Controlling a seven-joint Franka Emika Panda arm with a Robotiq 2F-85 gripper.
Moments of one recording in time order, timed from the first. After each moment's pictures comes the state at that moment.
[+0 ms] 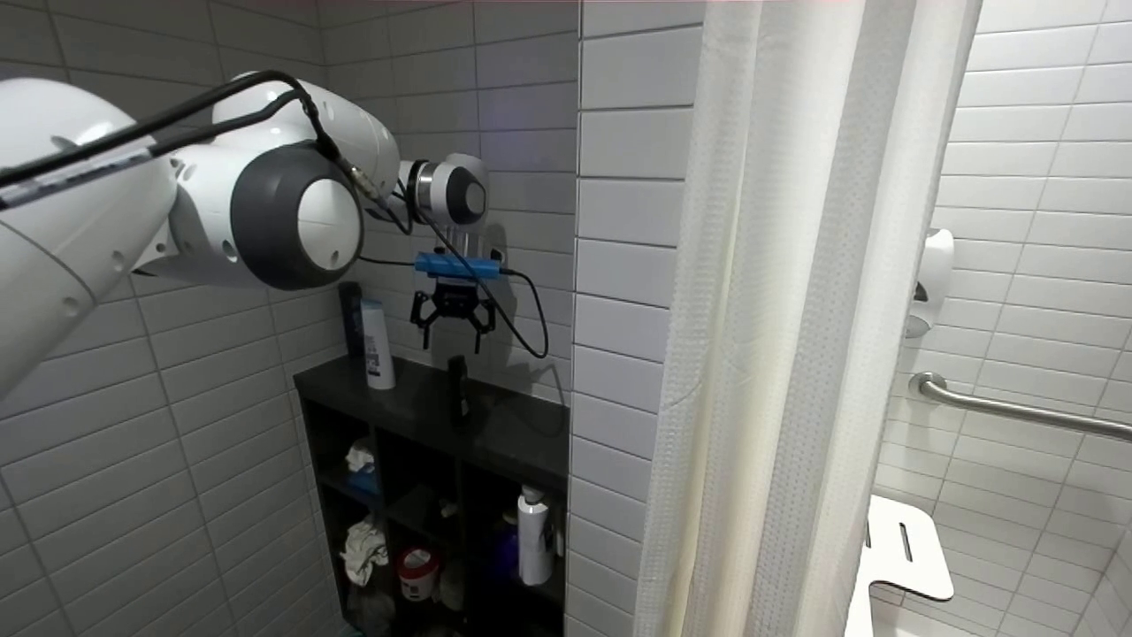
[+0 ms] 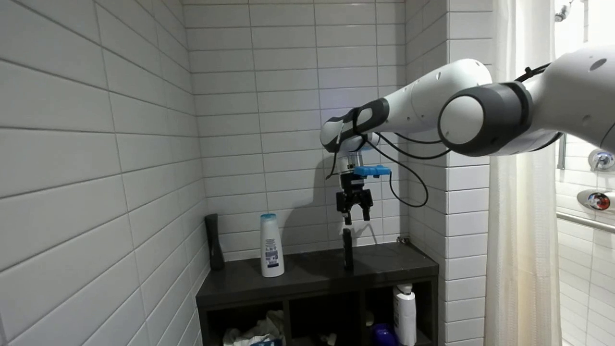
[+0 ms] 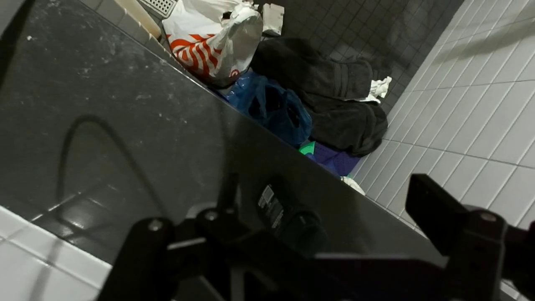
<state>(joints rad) -0.07 0.97 0.03 -0.81 0.02 1.54 -0.31</state>
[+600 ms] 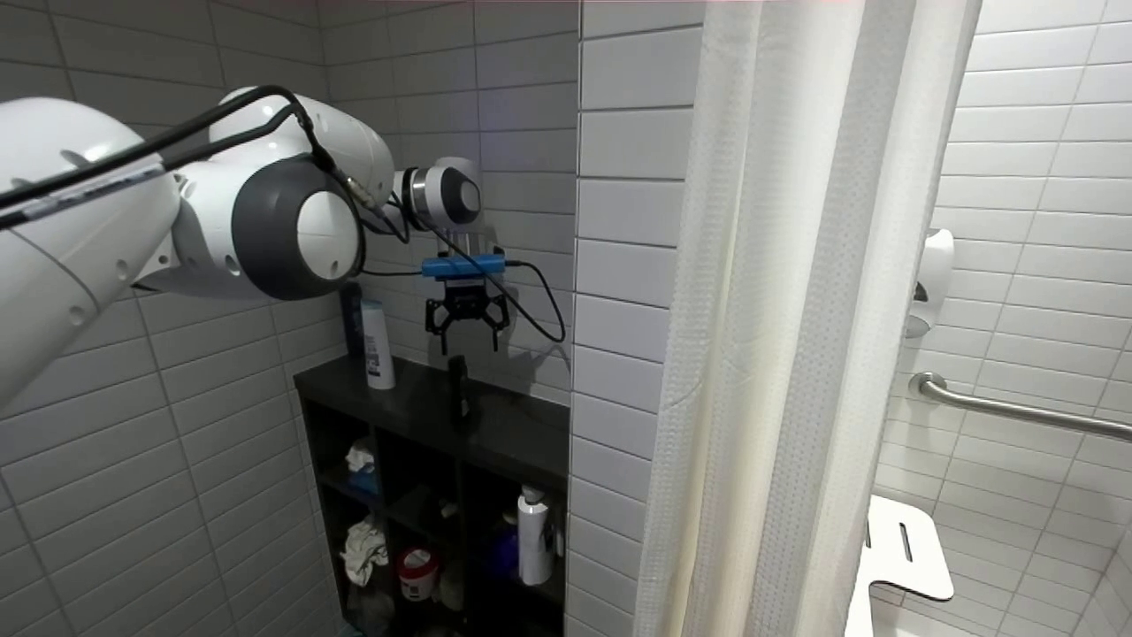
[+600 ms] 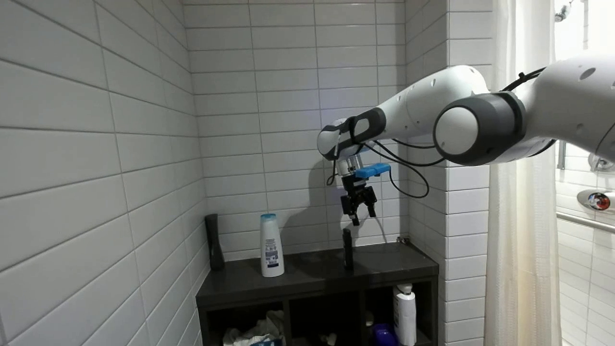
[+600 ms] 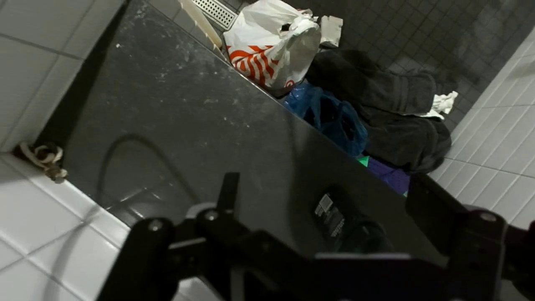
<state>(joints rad) -0.03 1.01 -0.01 -0.76 -0.12 1.55 -0.31</state>
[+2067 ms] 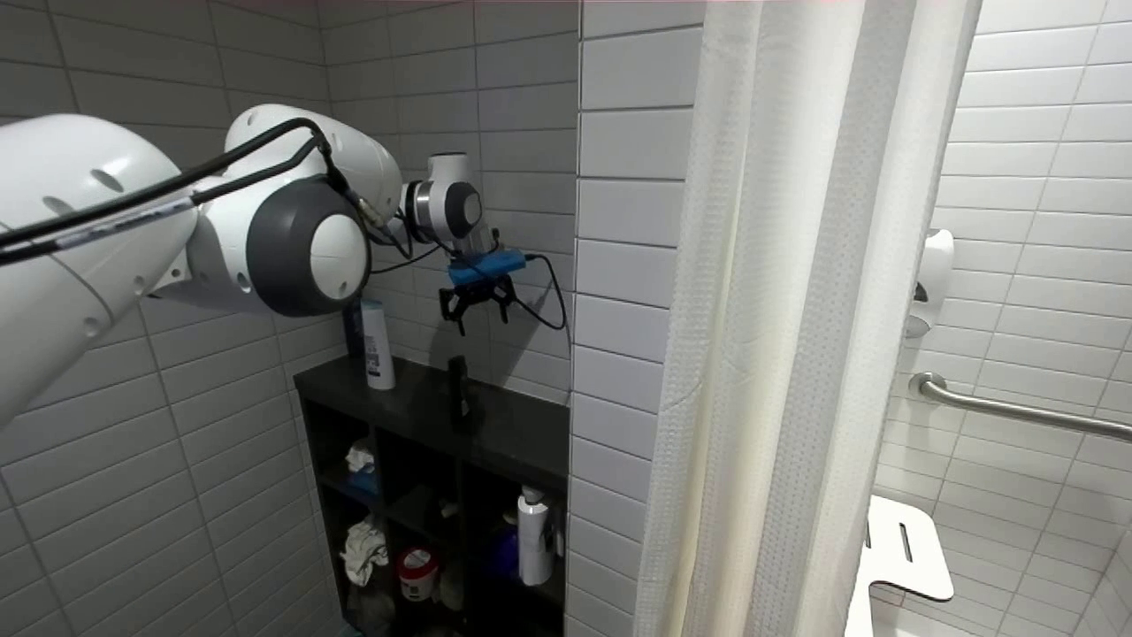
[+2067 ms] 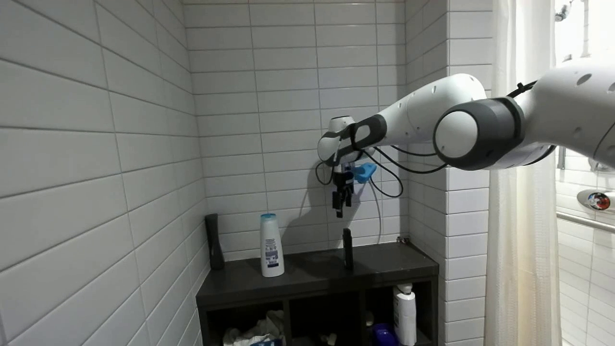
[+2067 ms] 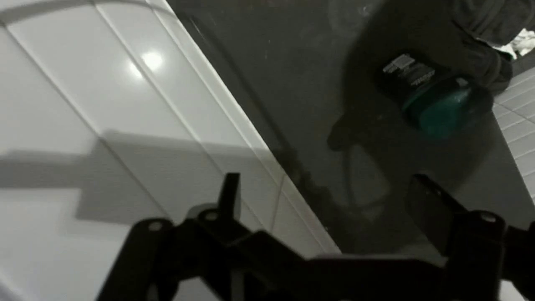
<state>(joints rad) -0.06 1.05 0.06 -0.75 -0.15 1.97 -0.62</state>
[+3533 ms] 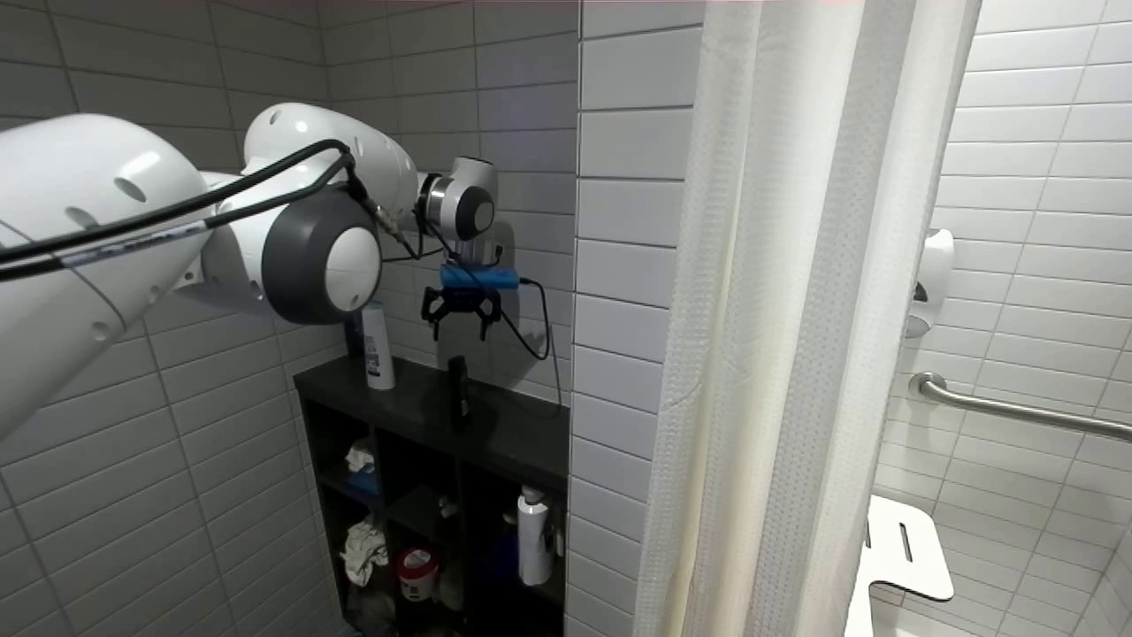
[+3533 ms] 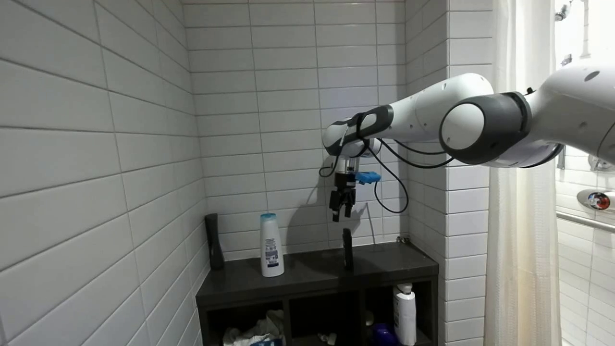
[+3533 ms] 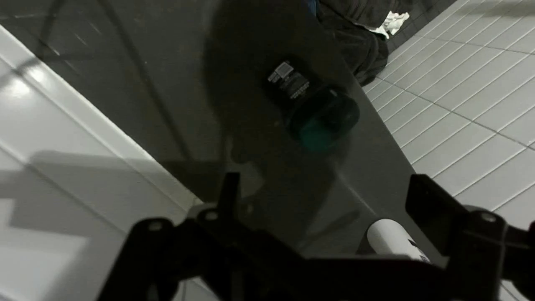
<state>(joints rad) -0.14 1.05 0.17 -0.74 0.01 1.79 -0.59</state>
